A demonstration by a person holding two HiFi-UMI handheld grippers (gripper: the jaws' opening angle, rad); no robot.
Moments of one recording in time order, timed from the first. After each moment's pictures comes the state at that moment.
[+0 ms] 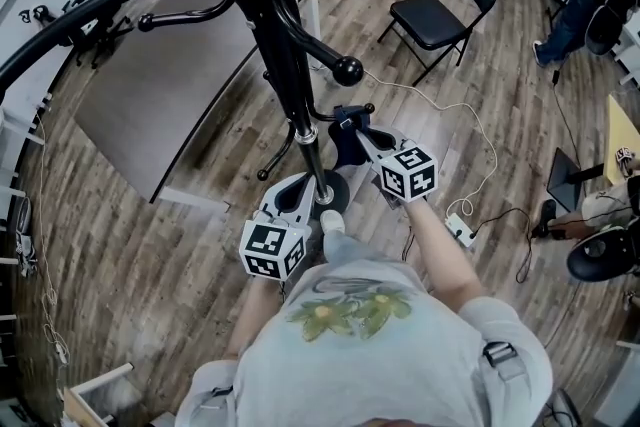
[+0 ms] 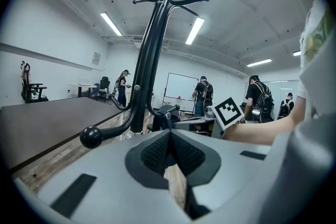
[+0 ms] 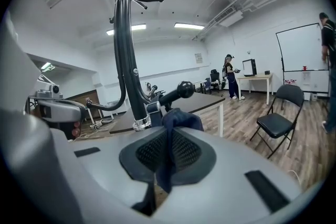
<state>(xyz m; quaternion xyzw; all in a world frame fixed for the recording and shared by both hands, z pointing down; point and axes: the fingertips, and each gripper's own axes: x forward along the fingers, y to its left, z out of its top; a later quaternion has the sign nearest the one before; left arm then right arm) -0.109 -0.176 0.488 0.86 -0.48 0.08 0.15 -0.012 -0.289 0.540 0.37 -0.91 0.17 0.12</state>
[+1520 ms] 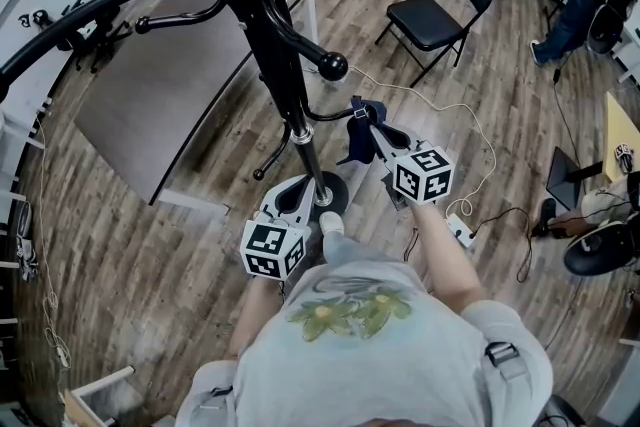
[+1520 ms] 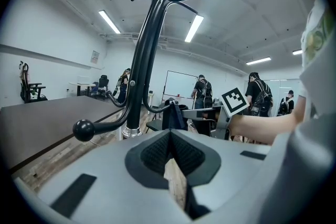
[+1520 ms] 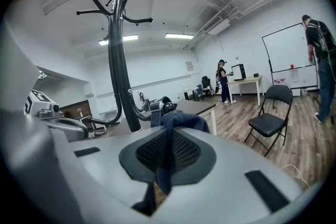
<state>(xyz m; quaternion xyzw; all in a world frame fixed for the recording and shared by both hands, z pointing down) -0.099 -0.170 0.493 0.86 -0.48 0.09 0.16 0.029 -0.288 0.508 0.41 -0.89 0.17 0.06</state>
